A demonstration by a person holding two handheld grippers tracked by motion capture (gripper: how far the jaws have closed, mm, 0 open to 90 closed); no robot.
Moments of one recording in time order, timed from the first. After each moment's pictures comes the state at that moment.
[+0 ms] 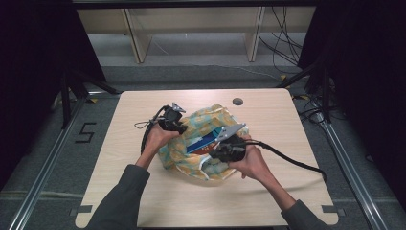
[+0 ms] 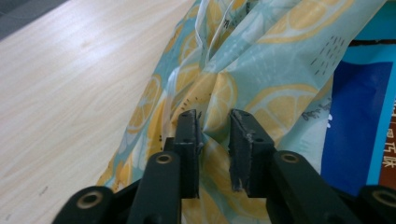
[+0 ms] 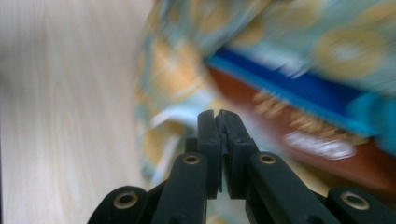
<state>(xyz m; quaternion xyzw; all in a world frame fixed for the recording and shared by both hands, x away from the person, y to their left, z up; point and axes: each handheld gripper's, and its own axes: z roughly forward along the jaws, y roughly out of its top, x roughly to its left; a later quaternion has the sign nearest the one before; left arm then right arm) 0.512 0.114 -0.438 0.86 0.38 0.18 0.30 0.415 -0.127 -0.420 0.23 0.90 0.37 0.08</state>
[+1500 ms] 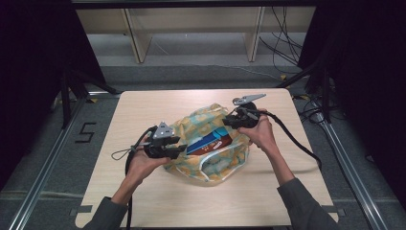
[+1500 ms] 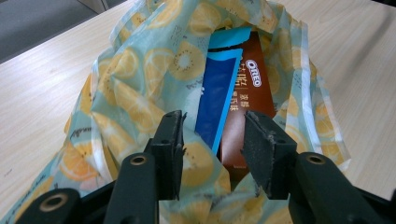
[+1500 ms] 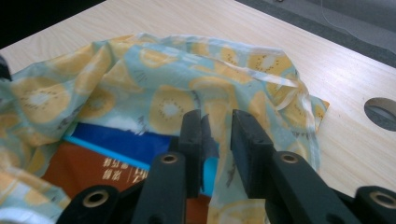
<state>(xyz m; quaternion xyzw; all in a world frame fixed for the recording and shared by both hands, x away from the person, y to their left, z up) 0.404 0.137 -0.417 0.83 0.32 0.18 0.42 0.498 -0.172 -0.401 0.35 0.83 0.41 0.12</state>
